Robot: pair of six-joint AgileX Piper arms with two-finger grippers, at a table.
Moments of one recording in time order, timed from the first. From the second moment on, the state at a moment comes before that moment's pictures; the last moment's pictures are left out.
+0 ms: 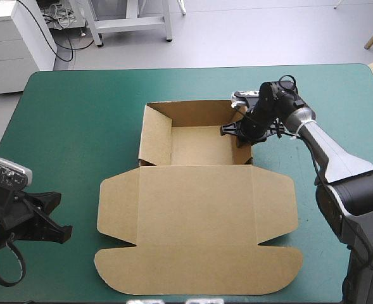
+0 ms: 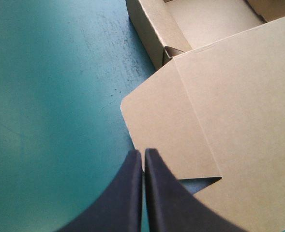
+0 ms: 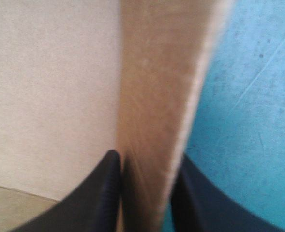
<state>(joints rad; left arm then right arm) -0.32 0.69 -1.15 -0.05 1.26 0.08 0.29 1.99 -1.76 0.18 1.13 0.06</state>
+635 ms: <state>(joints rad) -0.32 0.69 -1.15 -0.05 1.26 0.08 0.00 1.99 -2.05 0.12 1.19 -0.04</state>
